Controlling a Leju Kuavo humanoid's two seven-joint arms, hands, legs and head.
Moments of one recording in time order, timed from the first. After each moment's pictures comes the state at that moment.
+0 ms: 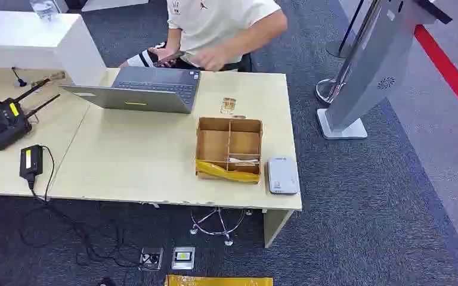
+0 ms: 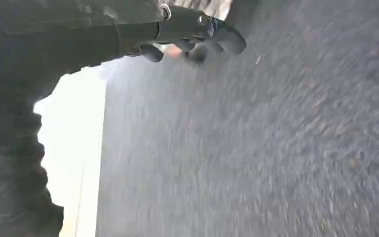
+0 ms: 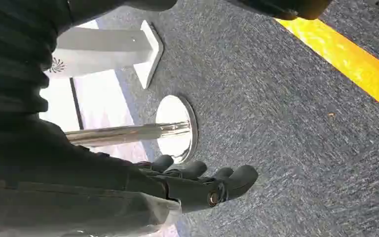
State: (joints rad) left arm -0.09 0.29 -0.70 -0.30 -0.07 0.23 0.50; right arm -0.14 0.00 1.09 -0.27 -0.23 -0.28 0.46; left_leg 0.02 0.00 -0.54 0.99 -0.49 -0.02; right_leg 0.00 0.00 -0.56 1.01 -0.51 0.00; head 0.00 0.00
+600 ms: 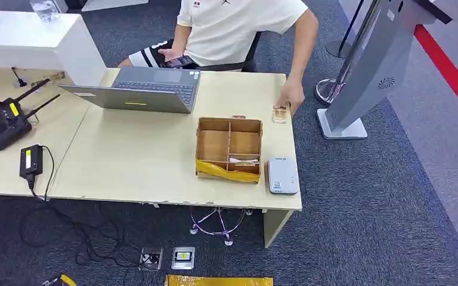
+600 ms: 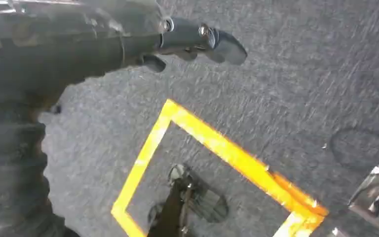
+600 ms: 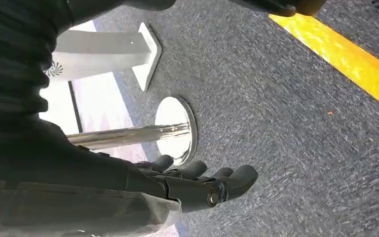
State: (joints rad) left arm -0.08 0.18 -0.12 -0.28 0.44 0.32 0.27; right arm -0.13 0.00 1.09 -0.27 -0.24 -0.31 0.46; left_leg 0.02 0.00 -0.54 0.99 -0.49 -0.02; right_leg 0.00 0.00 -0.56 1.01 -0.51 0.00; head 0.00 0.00
